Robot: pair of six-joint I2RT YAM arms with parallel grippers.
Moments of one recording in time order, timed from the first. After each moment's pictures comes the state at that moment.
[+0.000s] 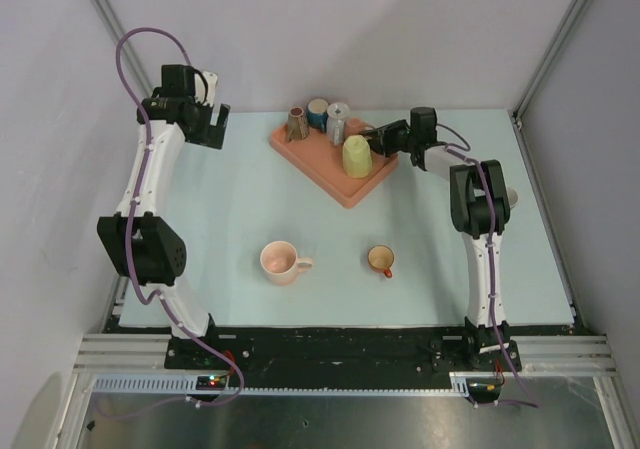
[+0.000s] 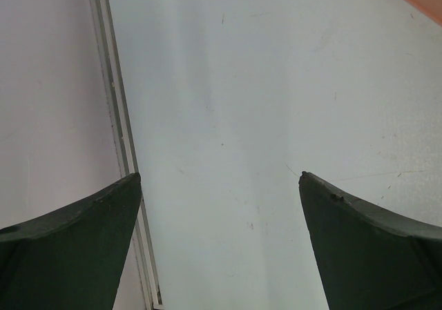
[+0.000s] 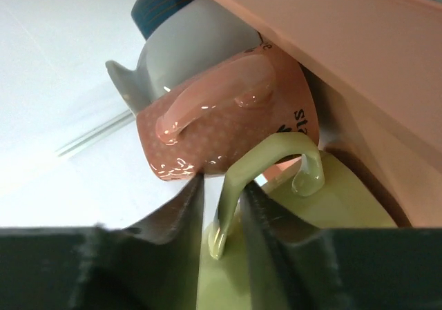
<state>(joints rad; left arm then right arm) -0.01 1.79 1.89 -0.94 -0.13 0.25 0.19 2.39 1.76 0.14 -0.55 1.55</state>
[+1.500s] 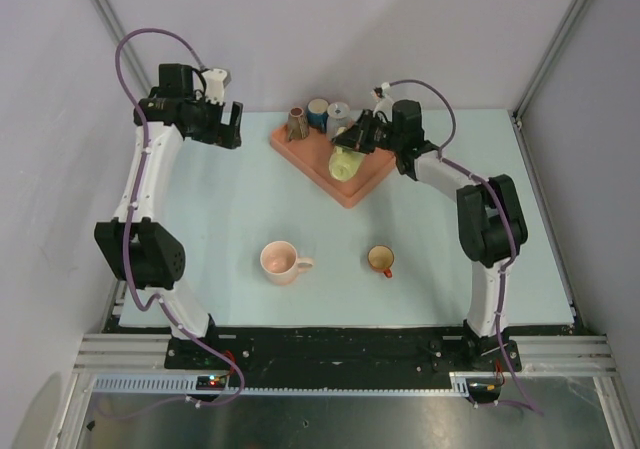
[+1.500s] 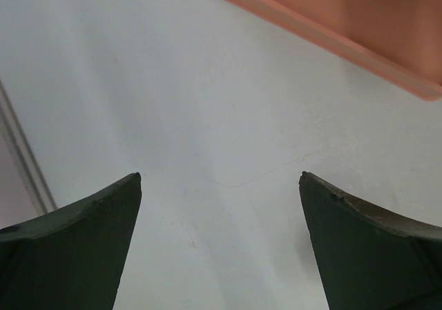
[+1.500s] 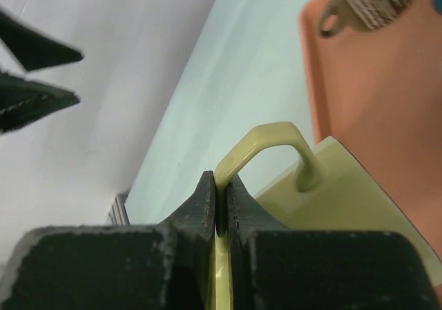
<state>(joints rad) -0.02 1.76 1.89 -0.95 0.19 0.25 0.35 2.05 1.51 0.31 -0.64 0.77</state>
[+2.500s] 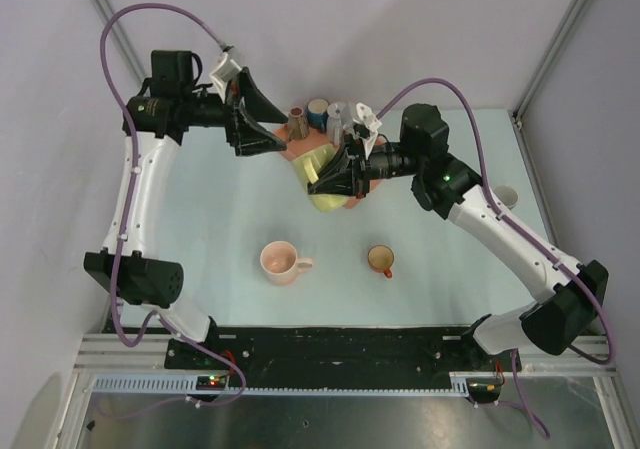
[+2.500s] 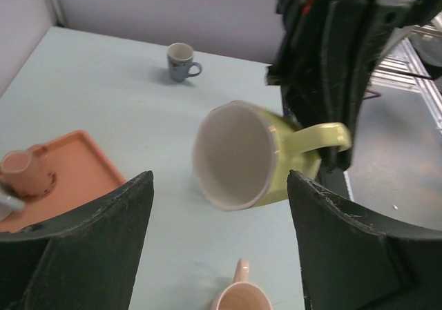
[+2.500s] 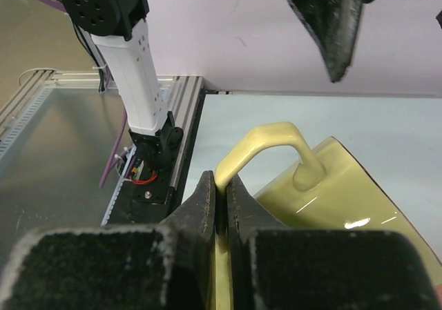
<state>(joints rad) -0.11 1.64 2.01 -0.97 1.39 0.42 0.67 1.41 1.44 -0.04 -1.04 0.01</state>
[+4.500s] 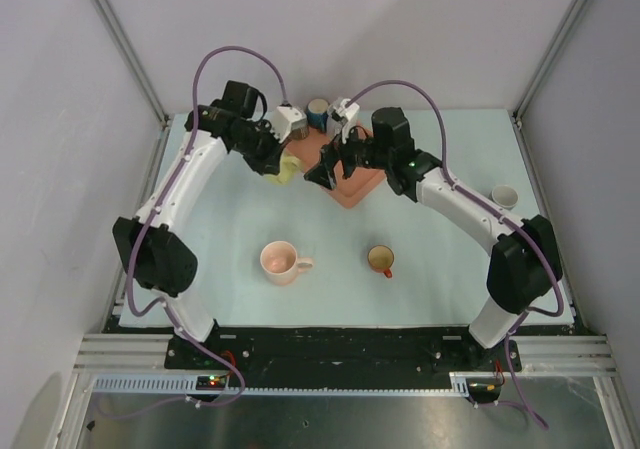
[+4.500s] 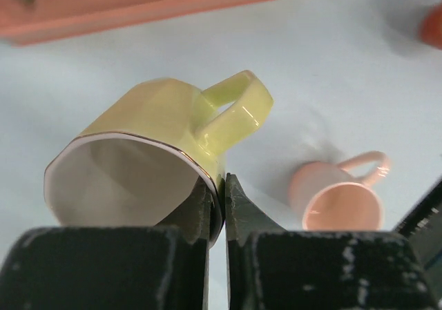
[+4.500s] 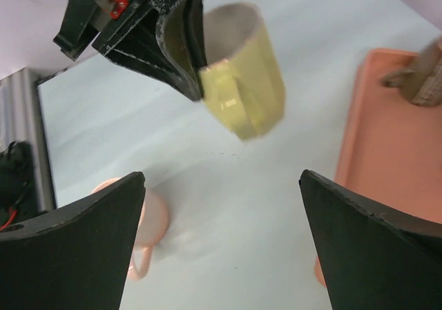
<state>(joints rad) -0.31 1.73 1.82 -1.12 0.41 0.55 0.60 1.68 1.42 -0.02 -0.63 0.01</state>
